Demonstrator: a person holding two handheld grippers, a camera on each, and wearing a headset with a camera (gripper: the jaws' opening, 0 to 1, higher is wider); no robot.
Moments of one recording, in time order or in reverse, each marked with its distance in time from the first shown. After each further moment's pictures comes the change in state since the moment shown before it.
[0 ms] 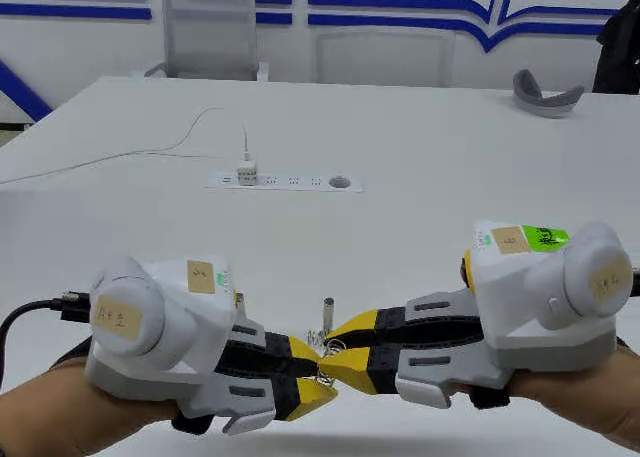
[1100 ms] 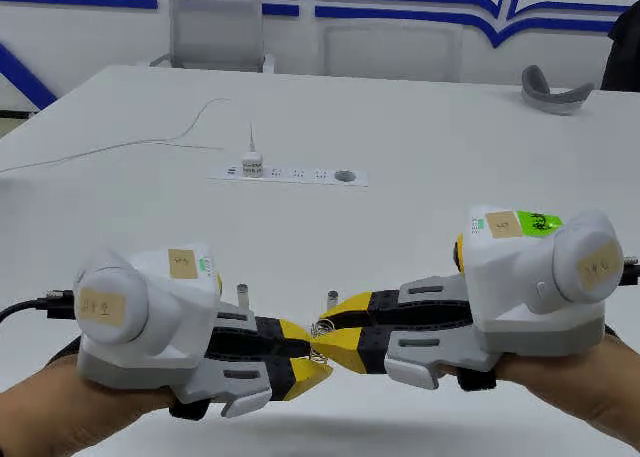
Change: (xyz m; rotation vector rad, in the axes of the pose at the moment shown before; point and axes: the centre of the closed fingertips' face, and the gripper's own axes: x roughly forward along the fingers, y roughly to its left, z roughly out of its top) left arm -0.007 0.014 0.000 -0.063 -0.071 0.078; right arm 0.007 -0.010 0.006 0.002 -0.010 -0.022
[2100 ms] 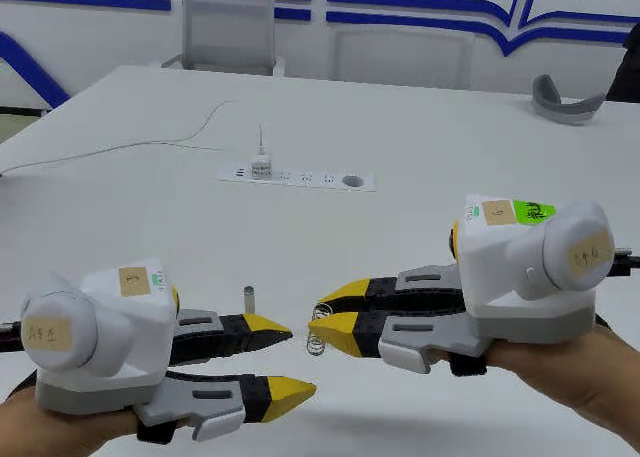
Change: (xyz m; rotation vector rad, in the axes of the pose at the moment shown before) left arm -0.026 0.011 -0.012 -0.092 -0.078 0.100; right arm 0.006 -0.012 0.013 -0.019 -0.005 -0.021
